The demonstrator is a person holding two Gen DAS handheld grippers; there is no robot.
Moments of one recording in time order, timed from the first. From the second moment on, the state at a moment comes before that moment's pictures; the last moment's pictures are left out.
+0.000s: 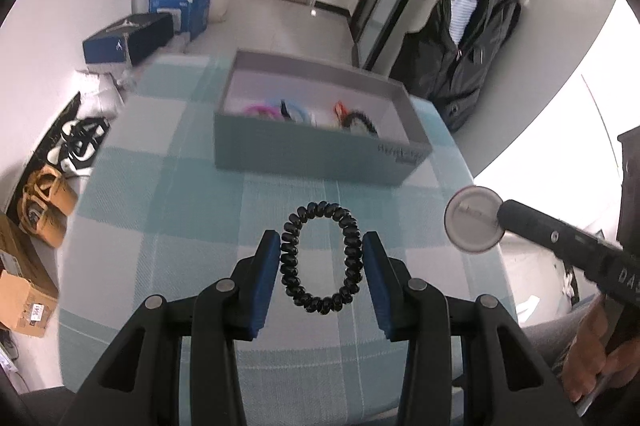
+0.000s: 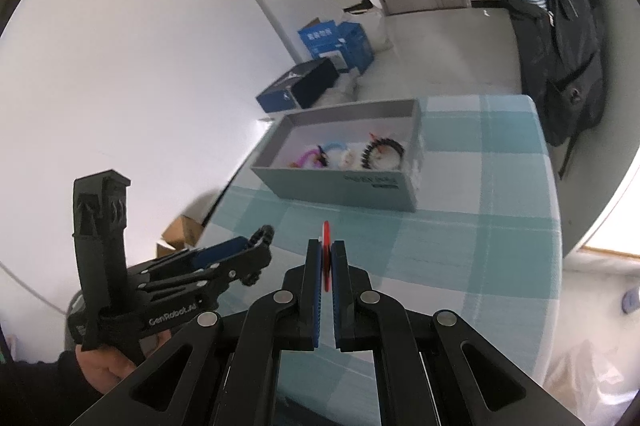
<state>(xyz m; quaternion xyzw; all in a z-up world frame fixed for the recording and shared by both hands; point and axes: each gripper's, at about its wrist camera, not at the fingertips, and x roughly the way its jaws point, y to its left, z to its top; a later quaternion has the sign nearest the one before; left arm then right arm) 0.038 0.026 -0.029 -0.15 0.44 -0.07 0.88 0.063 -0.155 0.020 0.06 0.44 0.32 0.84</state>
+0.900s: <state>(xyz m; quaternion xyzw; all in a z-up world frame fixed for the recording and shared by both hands) 0.126 0.051 0.023 -0.15 0.44 -0.10 0.88 0.167 -0.103 0.069 0.06 0.43 0.36 0.83</state>
